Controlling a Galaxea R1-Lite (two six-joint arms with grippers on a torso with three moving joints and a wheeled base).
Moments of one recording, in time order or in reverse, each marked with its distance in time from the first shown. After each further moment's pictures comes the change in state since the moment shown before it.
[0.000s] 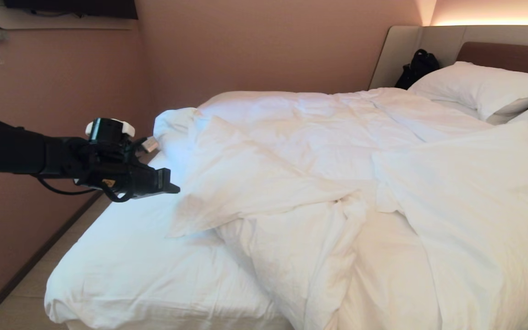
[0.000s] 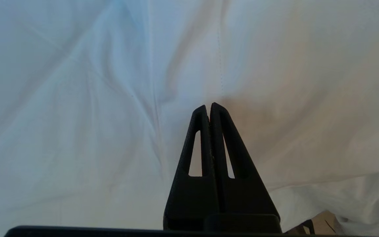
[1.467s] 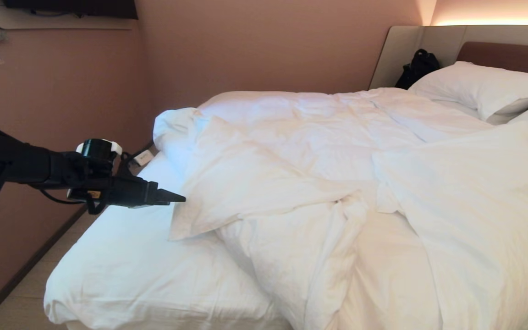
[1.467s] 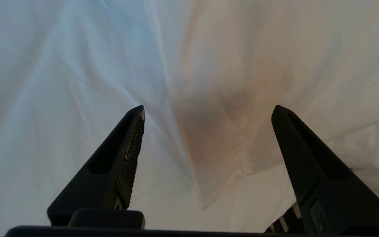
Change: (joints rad) left arm 0.121 0.121 -0.029 0.039 -0.333 0.232; right arm 0.000 0.000 0.000 0.000 0.000 0.000
